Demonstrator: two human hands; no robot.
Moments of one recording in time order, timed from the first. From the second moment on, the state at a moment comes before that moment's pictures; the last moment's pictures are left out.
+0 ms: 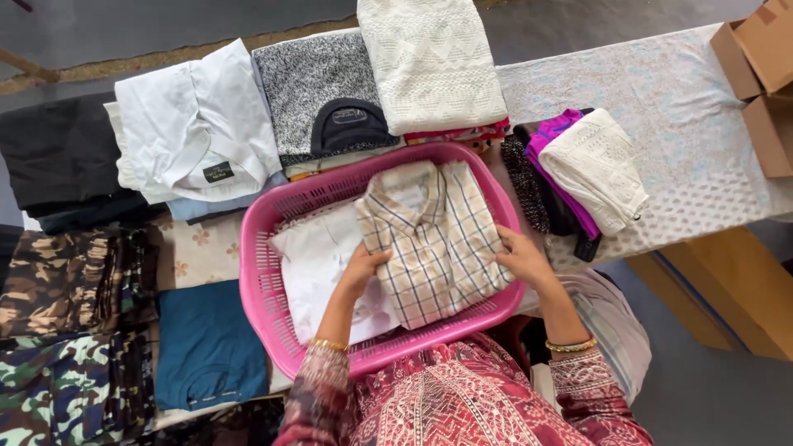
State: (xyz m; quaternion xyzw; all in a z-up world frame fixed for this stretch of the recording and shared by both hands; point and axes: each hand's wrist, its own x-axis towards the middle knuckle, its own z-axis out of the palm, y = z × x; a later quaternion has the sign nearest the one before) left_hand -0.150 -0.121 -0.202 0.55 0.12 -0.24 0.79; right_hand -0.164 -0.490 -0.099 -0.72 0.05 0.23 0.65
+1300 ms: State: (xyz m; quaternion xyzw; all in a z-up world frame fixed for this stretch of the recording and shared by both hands) left_hand -0.064 0.142 -0.145 0.81 0.25 0.37 0.38; right_hand -0.052 -0.206 -0.094 -0.76 -0.25 0.16 0.58
